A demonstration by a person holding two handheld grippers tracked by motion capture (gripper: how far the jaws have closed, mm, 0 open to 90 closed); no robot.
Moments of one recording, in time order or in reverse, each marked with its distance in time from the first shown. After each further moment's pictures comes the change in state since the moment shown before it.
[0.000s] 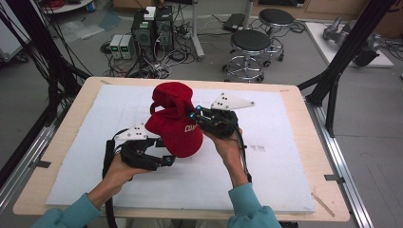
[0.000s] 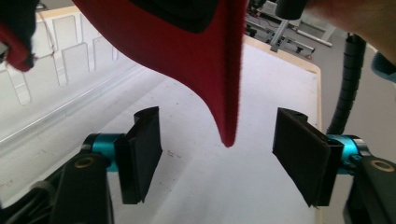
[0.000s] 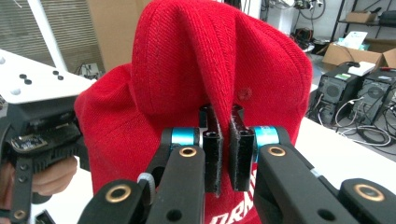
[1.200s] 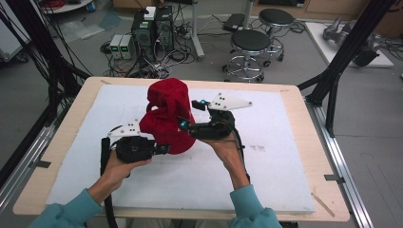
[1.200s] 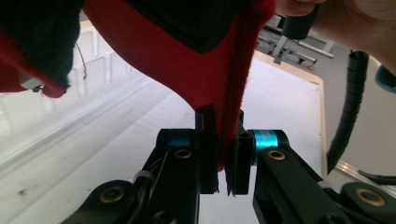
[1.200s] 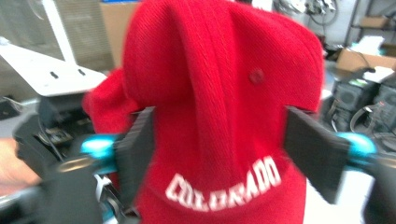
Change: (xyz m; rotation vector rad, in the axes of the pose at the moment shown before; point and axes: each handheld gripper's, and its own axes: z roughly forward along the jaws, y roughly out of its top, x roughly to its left) left arm 0.010 0.005 -0.015 -0.039 0.027 0.008; right arm 0.004 0.000 0.004 -0.008 0.047 0.014
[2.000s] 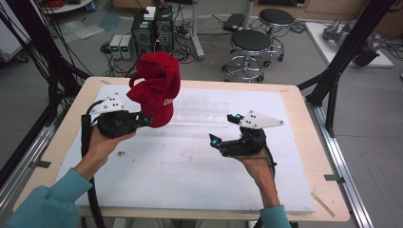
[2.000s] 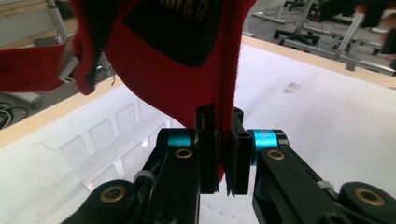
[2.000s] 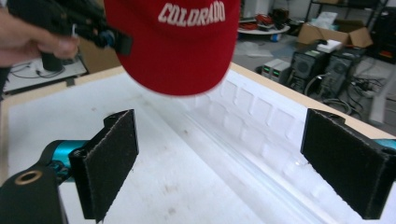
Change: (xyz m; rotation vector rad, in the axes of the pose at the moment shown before) left arm 0.035 0.050 -0.032 -0.005 0.218 0.123; right arm -0.015 -0.041 -0.076 0.089 -0.156 -0.014
